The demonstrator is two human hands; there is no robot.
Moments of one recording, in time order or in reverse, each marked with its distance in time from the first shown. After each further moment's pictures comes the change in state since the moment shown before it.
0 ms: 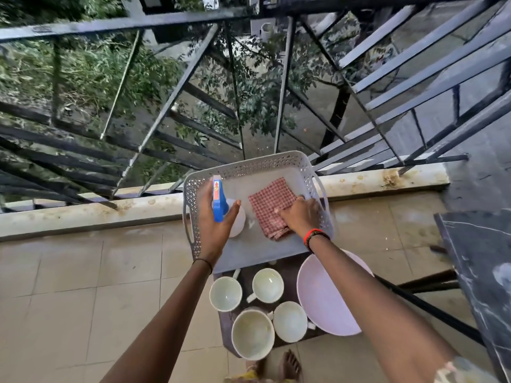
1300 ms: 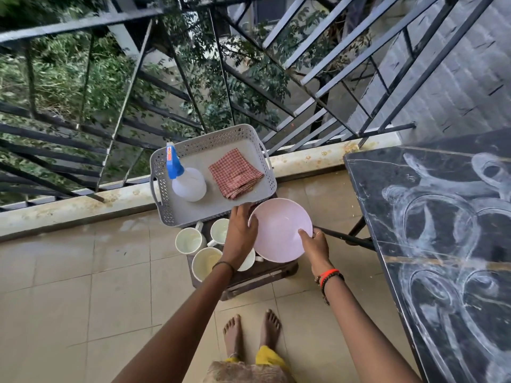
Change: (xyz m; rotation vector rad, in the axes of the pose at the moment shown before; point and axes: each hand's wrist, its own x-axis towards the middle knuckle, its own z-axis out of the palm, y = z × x) left_hand -0.168 0.062 0.094 0.273 -0.328 -0.030; right_hand -0.161 0.193 -0.004 0.952 0.042 0.397
